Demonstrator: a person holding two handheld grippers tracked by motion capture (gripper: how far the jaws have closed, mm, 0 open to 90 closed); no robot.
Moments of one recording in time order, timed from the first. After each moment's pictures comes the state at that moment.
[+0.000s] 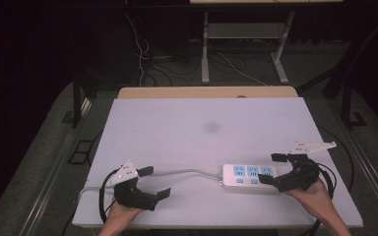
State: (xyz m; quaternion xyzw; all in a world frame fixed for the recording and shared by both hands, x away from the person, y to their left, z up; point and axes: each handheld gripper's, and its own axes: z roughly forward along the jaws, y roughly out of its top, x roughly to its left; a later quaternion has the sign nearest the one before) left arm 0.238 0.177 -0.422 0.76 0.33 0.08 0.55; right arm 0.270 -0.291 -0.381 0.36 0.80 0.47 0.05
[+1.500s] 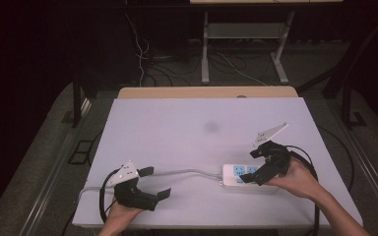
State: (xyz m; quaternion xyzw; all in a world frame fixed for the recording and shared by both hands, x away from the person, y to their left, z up) left arm 0.238 0.177 -0.423 0.76 0.33 0.08 0.55; right arm 0.310 -0.230 -0.368 0.28 0.90 0.33 -0.01
